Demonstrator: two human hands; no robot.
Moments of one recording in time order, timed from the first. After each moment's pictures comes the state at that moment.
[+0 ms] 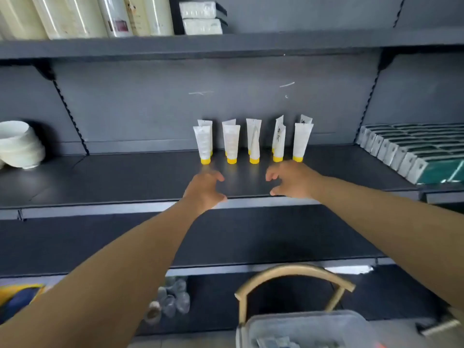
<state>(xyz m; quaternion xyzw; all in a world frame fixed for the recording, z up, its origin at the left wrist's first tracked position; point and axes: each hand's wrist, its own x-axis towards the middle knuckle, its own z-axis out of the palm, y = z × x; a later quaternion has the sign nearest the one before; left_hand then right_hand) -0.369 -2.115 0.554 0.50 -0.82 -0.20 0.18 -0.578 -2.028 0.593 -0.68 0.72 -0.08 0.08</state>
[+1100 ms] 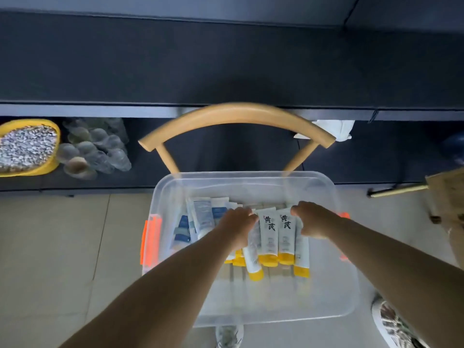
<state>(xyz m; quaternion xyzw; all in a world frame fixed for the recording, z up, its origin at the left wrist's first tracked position) -0.542 -1.889 0.082 0.29 -0.91 -0.20 -0.22 -0.730 -1.832 0.114 -0.57 0.70 0.25 0.34</state>
